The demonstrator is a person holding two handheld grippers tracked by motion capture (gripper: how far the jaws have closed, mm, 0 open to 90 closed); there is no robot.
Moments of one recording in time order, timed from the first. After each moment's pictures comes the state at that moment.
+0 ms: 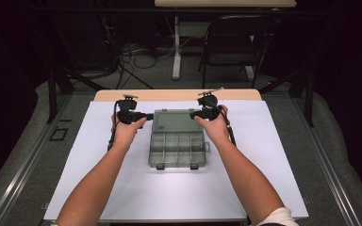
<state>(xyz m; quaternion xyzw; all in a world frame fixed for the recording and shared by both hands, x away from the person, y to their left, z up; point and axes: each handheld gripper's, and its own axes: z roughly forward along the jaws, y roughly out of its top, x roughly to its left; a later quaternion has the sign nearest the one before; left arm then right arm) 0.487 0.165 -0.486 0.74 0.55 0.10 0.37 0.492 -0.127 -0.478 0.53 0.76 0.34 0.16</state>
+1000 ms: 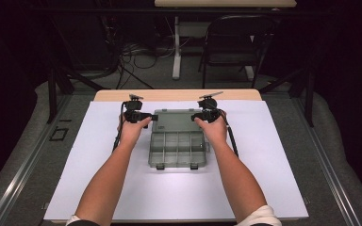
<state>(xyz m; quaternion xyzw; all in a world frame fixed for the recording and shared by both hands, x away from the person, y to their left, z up) 0.510 0.153 -0.513 0.74 0.57 0.06 0.35 0.506 -0.129 -0.508 0.57 0.74 0.33 0.14</state>
